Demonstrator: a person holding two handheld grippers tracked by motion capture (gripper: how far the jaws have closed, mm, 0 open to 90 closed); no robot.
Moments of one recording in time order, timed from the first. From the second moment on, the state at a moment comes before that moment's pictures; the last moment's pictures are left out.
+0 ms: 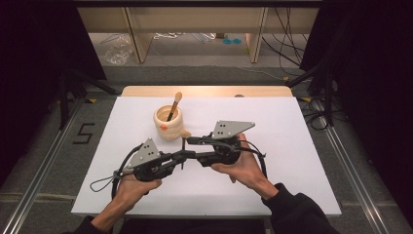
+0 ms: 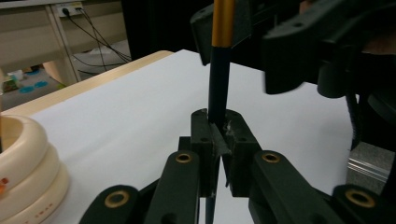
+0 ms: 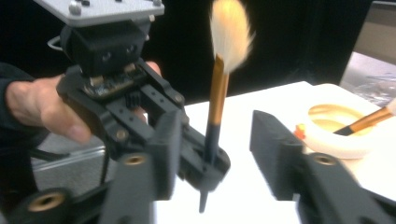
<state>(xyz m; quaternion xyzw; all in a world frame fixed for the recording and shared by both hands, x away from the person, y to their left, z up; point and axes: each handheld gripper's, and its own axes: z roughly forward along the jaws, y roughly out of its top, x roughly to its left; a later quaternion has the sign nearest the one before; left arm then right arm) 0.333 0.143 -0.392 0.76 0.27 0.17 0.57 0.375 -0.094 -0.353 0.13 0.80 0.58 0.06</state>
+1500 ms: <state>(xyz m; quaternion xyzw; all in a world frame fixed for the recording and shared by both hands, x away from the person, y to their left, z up) 0.368 0.193 -0.384 0.70 0.34 0.25 0.57 0.364 -0.184 -0.391 0.28 0.74 0.58 0.19</state>
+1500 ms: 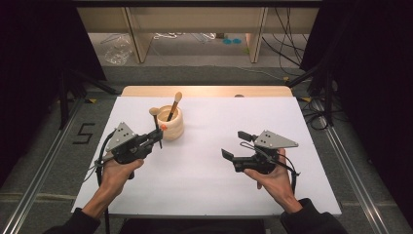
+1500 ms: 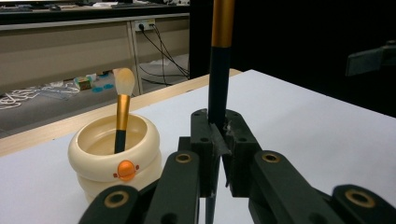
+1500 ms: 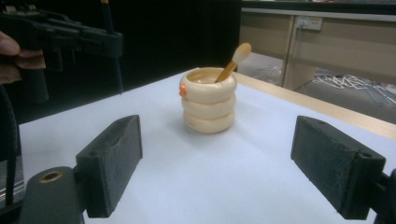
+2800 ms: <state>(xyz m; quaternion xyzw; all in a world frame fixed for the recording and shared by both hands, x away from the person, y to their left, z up) 0.434 0.204 -0.365 0.68 0.39 0.26 0.57 0.352 -0.197 -0.415 0.30 0.75 0.56 0.17</state>
